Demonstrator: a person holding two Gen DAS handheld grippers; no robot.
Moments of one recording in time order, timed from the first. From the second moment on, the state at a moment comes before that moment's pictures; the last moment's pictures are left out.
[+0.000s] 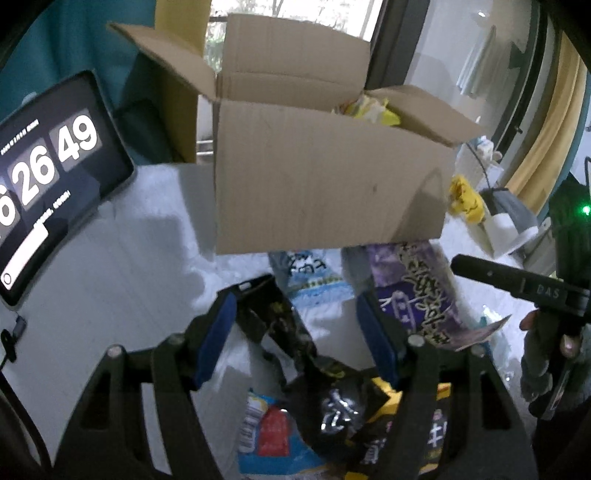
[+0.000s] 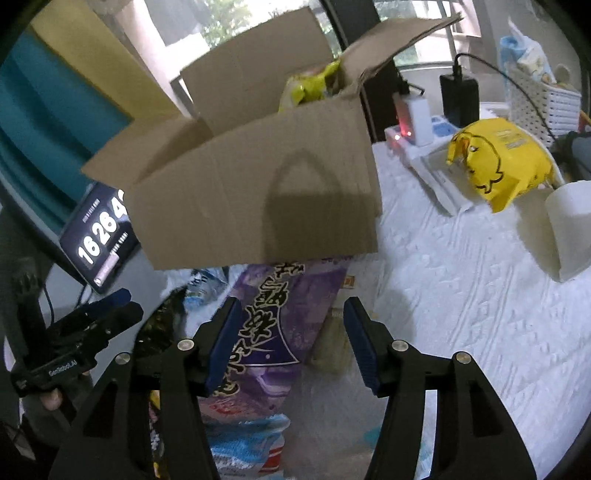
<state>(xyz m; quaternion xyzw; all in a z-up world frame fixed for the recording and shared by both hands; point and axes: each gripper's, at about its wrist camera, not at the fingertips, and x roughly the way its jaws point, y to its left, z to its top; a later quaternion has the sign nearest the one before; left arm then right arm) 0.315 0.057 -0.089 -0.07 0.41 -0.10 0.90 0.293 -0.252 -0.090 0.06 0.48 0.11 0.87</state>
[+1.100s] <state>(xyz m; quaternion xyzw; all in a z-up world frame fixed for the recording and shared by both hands) 0.293 0.052 -0.122 -0.07 0.45 -0.13 0.88 0.270 -0.204 -0.121 -0.07 0.50 0.17 0.85</state>
